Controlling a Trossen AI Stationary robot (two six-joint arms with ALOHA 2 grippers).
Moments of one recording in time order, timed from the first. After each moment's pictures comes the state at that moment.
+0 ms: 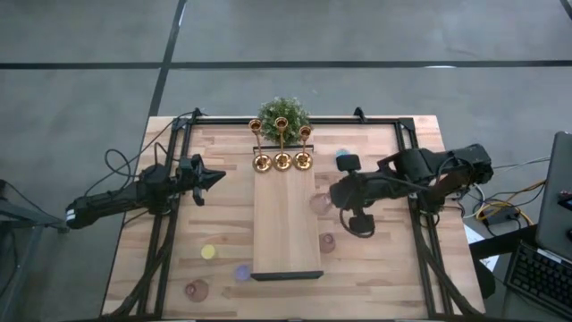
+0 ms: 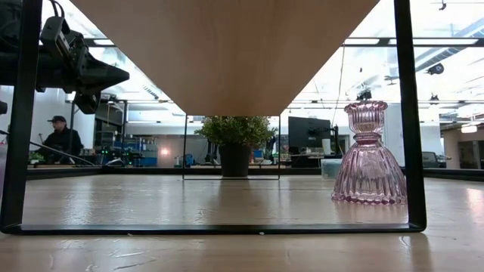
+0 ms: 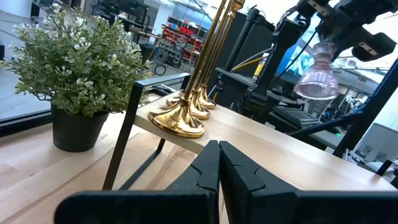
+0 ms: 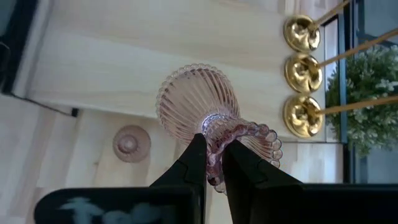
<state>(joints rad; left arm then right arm) 0.24 0.04 0.01 0.02 -0.01 -0.37 0.30 1.57 1.87 -1.33 0.24 0.05</state>
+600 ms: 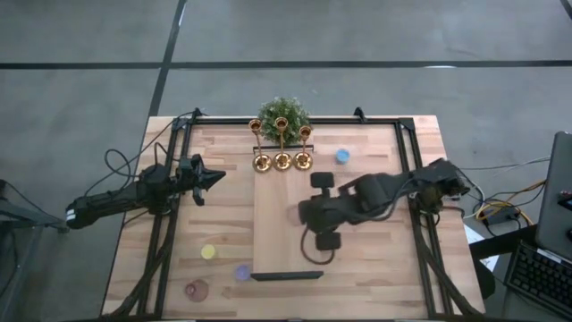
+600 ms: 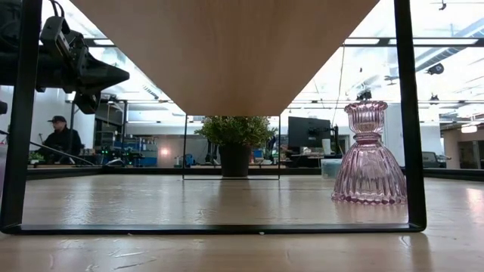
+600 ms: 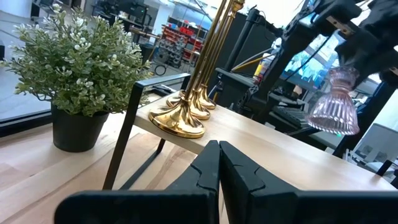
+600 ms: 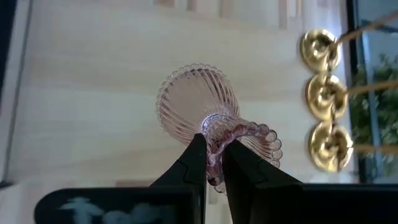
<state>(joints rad) 0.24 0.04 0.01 0.02 -0.01 -0.37 0.35 1.87 2.09 -1.32 0.34 0.16</state>
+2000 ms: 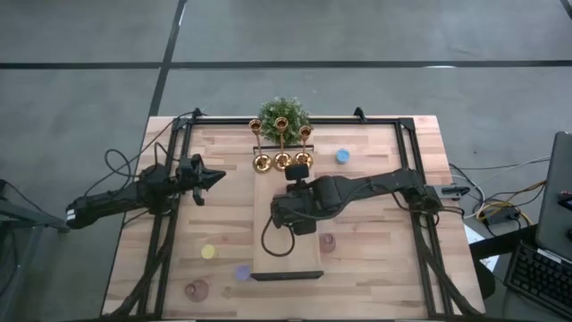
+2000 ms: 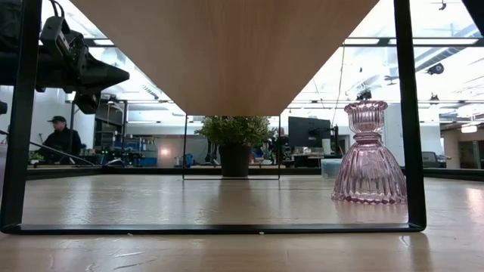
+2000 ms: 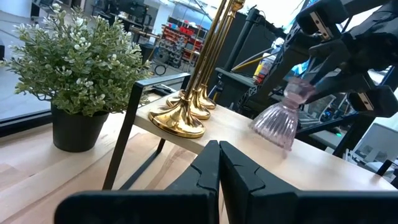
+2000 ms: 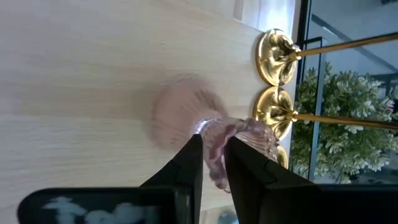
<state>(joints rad) 0.24 0.04 0.01 0.02 -0.01 -0.37 0.25 2.16 2.35 -1.45 0.52 -0.01</state>
